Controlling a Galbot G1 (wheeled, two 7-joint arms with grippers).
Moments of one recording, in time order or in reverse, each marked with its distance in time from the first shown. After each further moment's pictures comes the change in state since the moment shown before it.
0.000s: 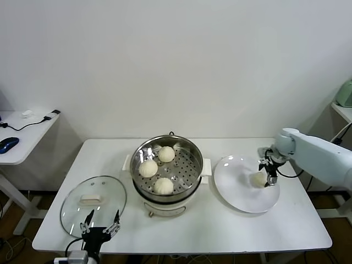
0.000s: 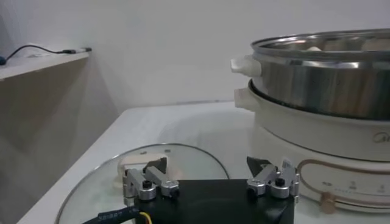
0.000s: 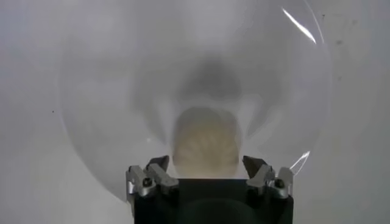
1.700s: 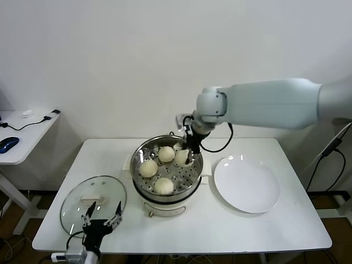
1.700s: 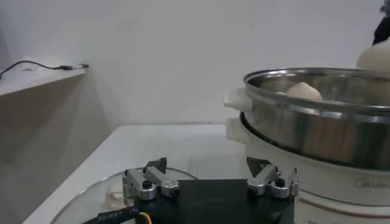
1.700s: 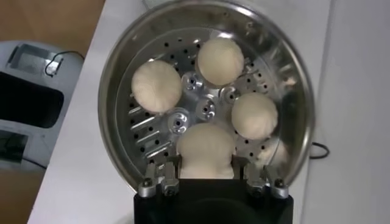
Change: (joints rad) left arm -0.009 0.000 0.007 -0.068 -0.046 0.011 0.005; right arm 0.661 0.404 -0.499 0.544 0.793 -0.295 0.257
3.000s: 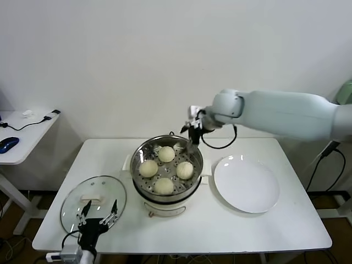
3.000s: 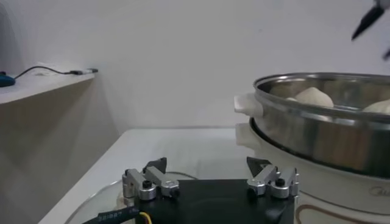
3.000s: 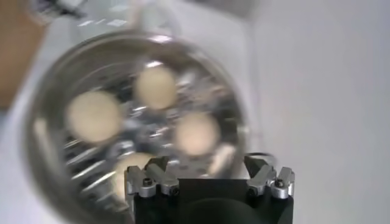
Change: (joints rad) left arm -0.002 0.016 -0.020 -0.003 -0.022 -0.005 -0.014; right arm -0.168 -0.250 0.294 -0.014 -0.032 0.073 0.217
